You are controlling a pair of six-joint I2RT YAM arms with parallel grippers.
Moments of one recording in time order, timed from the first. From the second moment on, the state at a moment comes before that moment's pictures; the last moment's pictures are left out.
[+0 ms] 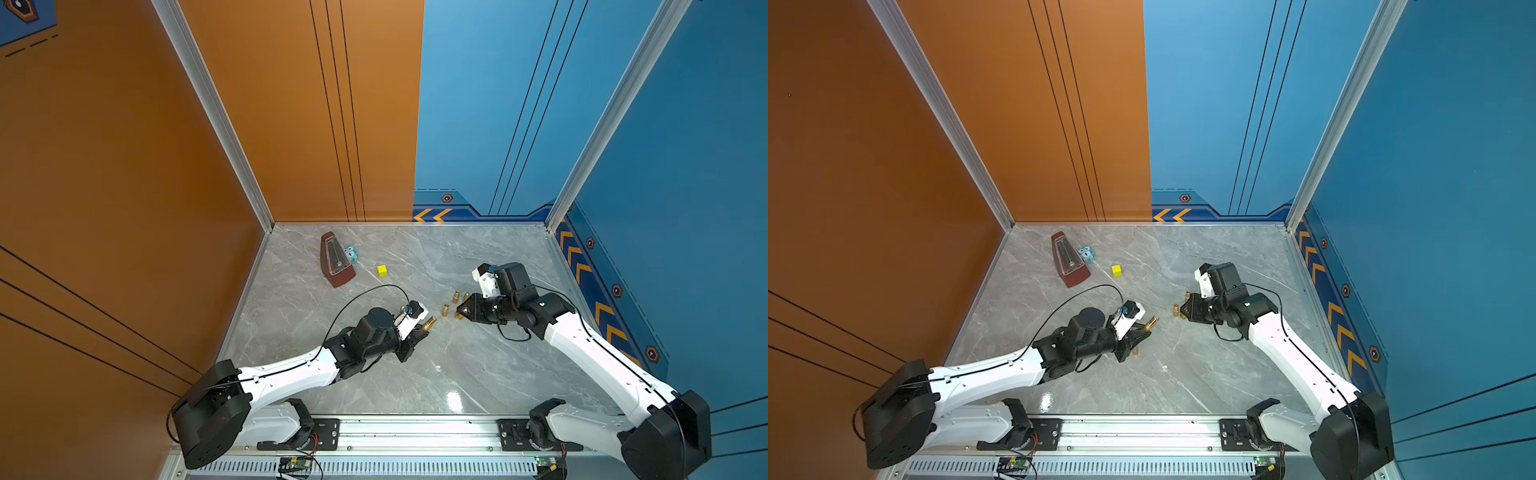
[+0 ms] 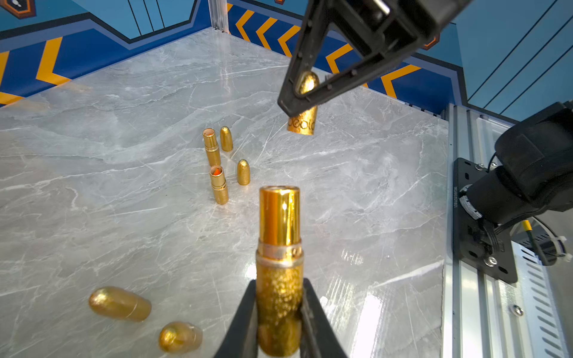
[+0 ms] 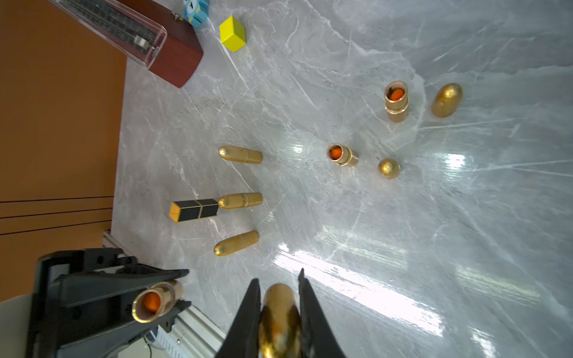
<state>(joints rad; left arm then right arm) -0.89 1.22 0.57 0.23 0.16 -0.05 0.44 1.18 0.93 -0.66 -0.32 0.51</state>
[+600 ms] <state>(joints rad) -0.87 1.20 0.54 0.22 0.10 -0.08 0.71 1.29 0.75 -0.49 0.09 0.50</state>
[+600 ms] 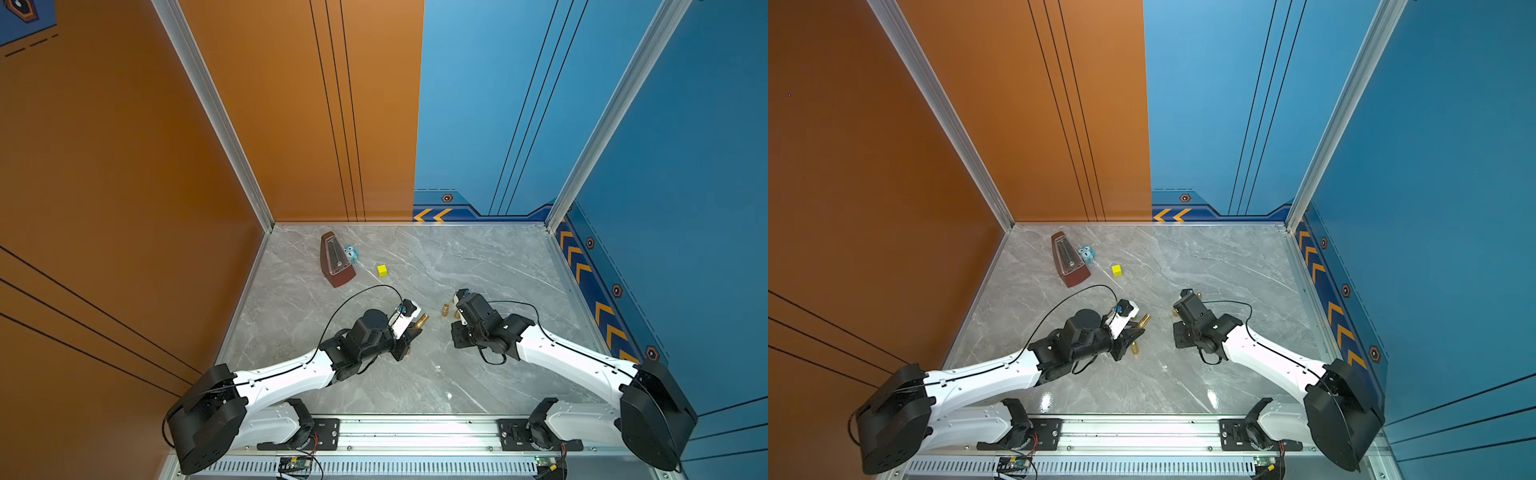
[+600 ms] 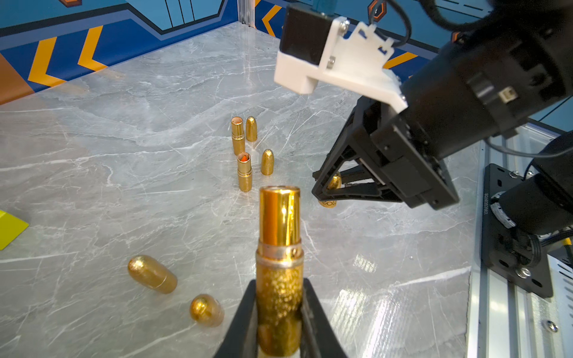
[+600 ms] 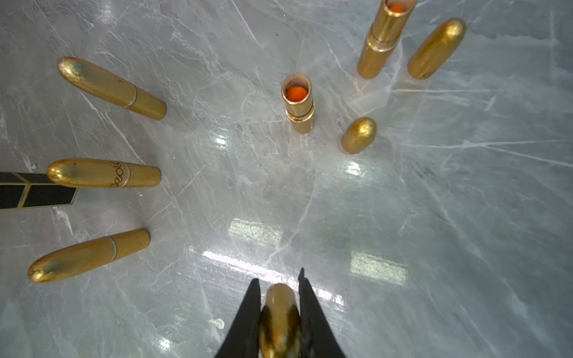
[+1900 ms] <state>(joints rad) -0.86 1.18 0.52 0.22 0.07 -0.08 0.75 1.58 0.76 -0.21 0.20 0.43</state>
